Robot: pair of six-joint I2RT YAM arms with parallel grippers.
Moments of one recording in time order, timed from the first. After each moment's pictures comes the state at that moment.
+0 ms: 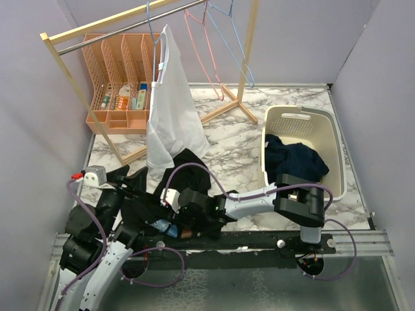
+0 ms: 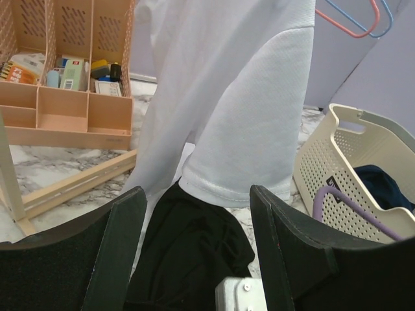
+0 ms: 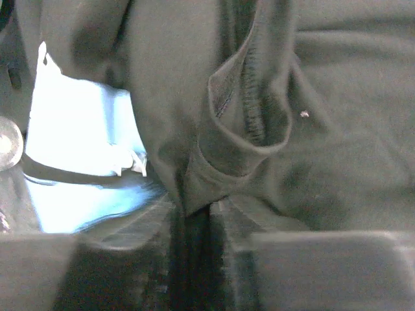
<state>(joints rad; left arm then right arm) -0.46 0.04 0.65 -0.53 -0.19 -0.35 1.35 1.89 1.02 0.20 0.00 0.00</state>
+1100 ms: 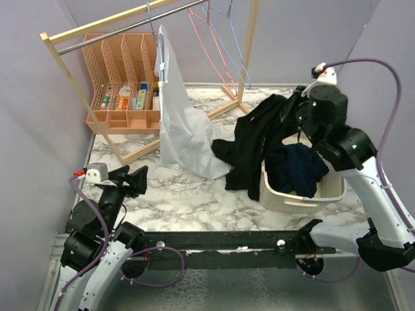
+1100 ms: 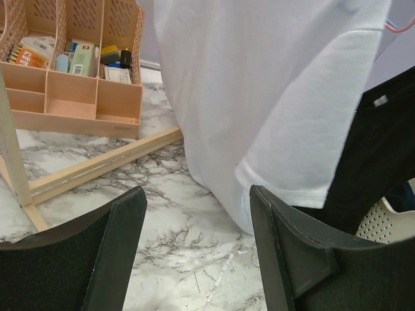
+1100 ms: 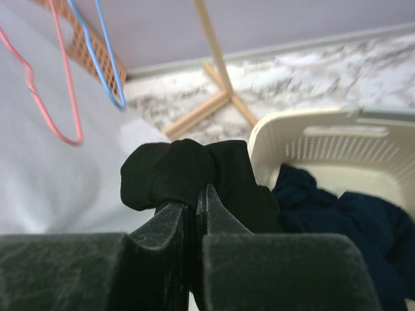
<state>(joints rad) -0.46 0.06 0.65 -0.55 -0.23 -0.37 0.56 1.14 1.51 -0.70 0.39 0.43</state>
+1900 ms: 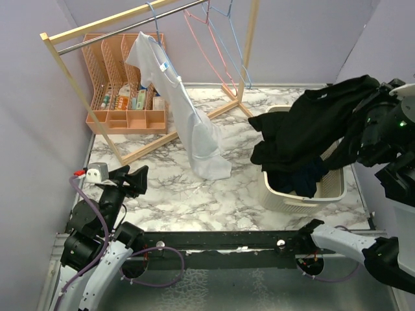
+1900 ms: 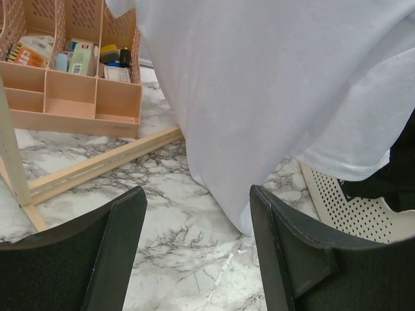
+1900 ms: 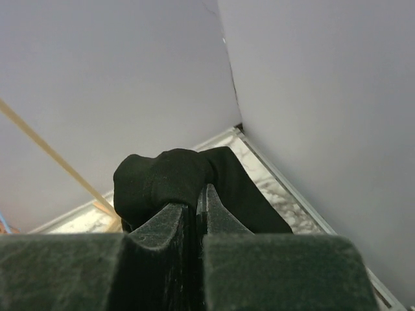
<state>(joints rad) -0.46 0.07 0.65 -0.55 -0.23 -0.37 0.56 1.08 1.92 -0.77 0.99 0.16</state>
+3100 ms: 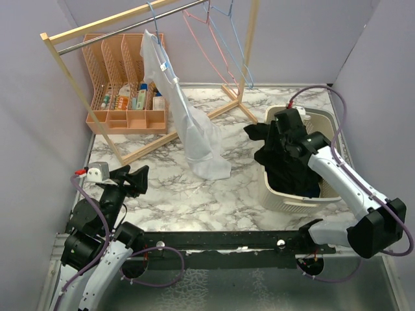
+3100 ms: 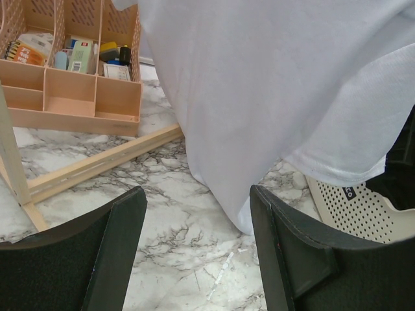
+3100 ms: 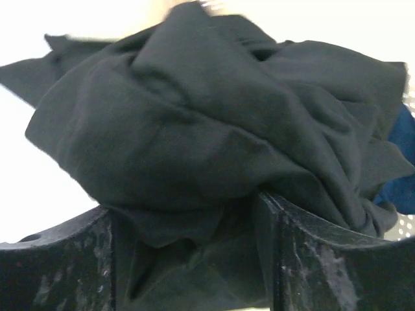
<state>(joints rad) -0.46 0.08 0.65 -0.55 -0.22 -0.37 0.48 1.27 1.13 -0.73 0.40 0.47</state>
